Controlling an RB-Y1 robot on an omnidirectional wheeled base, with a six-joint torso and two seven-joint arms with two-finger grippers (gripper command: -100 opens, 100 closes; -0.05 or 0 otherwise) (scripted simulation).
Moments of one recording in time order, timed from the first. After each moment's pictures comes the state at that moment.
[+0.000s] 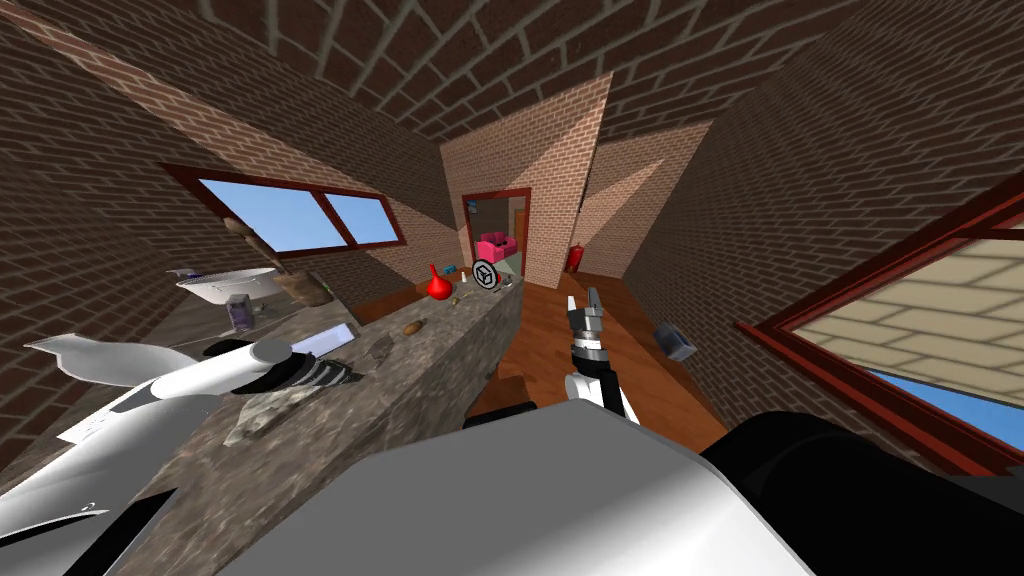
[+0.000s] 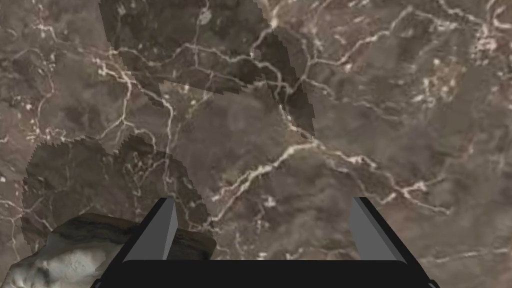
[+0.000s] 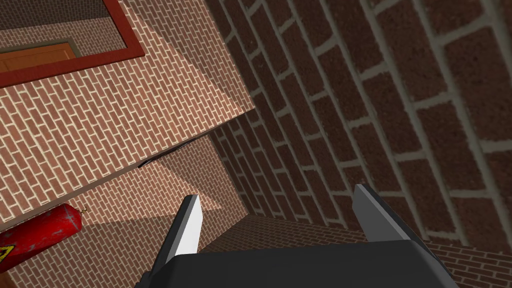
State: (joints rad) left arm -0.30 0.95 0.16 -0.93 0.97 1.25 0.61; right arm 0.53 0.03 0.00 -2.25 -0.10 -0.51 0.00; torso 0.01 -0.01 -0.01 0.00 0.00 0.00
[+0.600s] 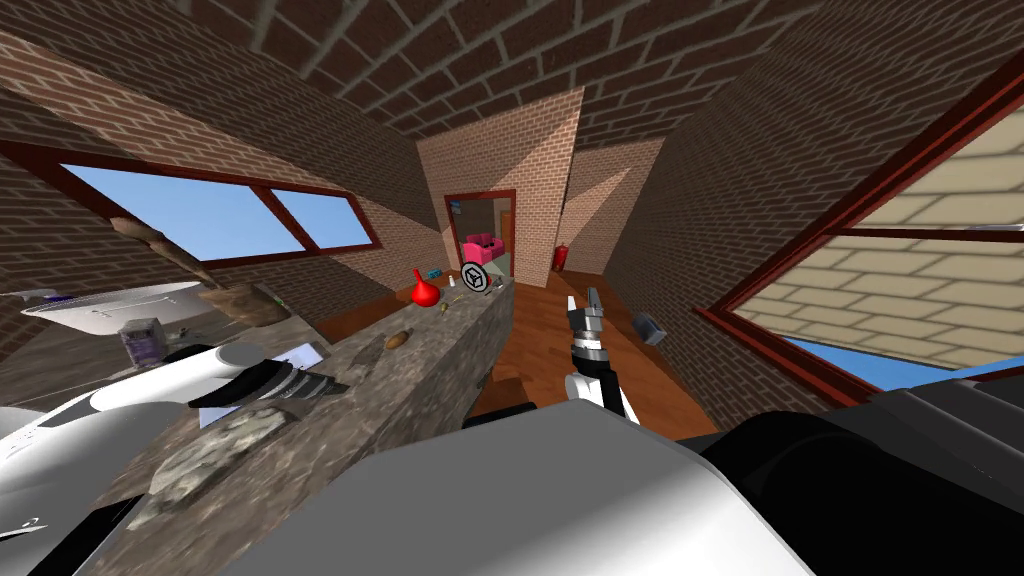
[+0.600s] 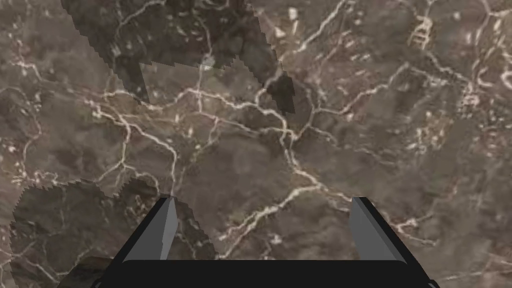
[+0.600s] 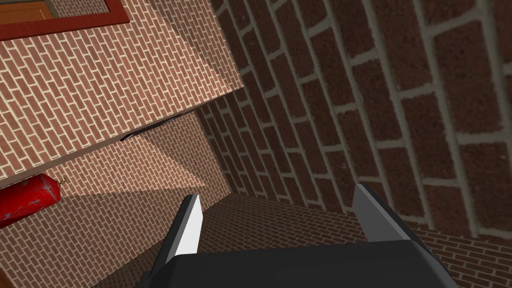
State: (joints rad) left arm -0.31 1.01 0.16 -0.85 1.01 1.37 0.66; right arm 0.53 0.03 0.00 -2.25 -0.10 -0.51 0.00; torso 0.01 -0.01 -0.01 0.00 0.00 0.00
